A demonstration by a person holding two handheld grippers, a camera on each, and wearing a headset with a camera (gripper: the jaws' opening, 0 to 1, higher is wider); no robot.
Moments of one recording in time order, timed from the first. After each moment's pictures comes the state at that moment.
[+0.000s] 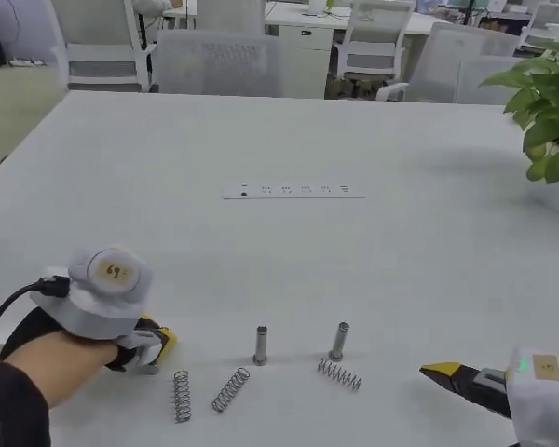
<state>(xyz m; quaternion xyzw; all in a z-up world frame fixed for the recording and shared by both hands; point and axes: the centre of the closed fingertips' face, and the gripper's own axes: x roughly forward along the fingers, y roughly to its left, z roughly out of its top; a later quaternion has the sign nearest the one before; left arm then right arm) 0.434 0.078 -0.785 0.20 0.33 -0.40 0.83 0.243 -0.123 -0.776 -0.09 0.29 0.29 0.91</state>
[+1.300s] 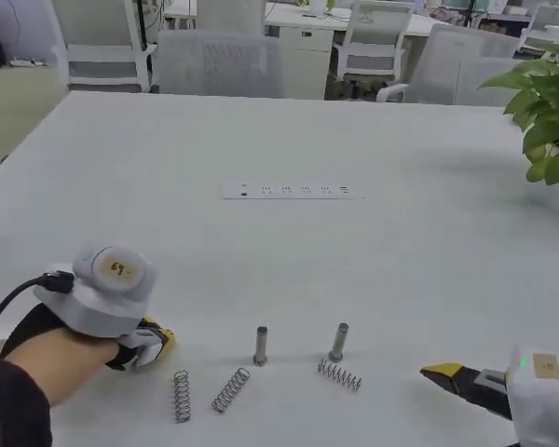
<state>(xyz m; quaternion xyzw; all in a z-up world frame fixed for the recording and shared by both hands) 0.430 0.076 -0.782 0.20 0.34 -0.41 0.82 0.244 -0.126 -0.776 -0.09 0.29 0.29 0.91</state>
